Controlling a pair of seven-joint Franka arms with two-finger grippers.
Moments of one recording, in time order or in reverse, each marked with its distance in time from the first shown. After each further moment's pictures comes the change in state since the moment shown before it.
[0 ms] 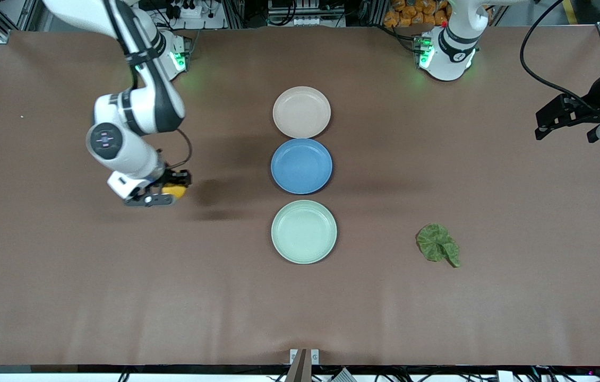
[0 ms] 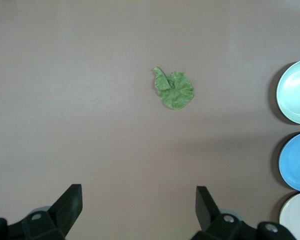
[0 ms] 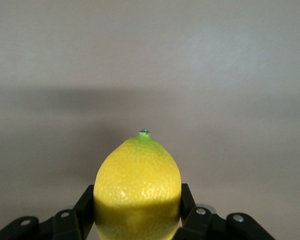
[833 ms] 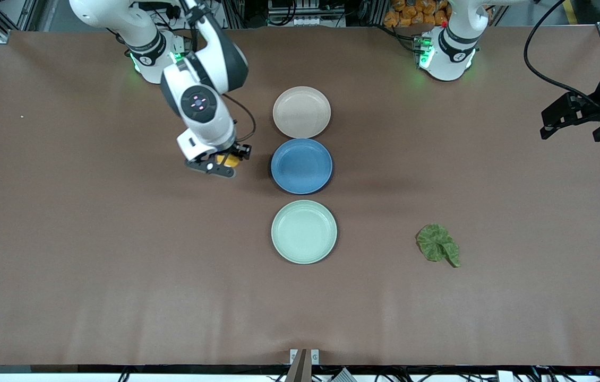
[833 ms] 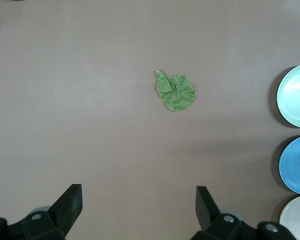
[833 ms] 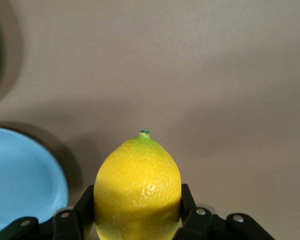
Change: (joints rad) left arm -0.003 -0.003 0.012 0.009 0.000 0.000 0.000; right arm 0.323 -0.001 0.010 0.115 0.007 -0.195 0.632
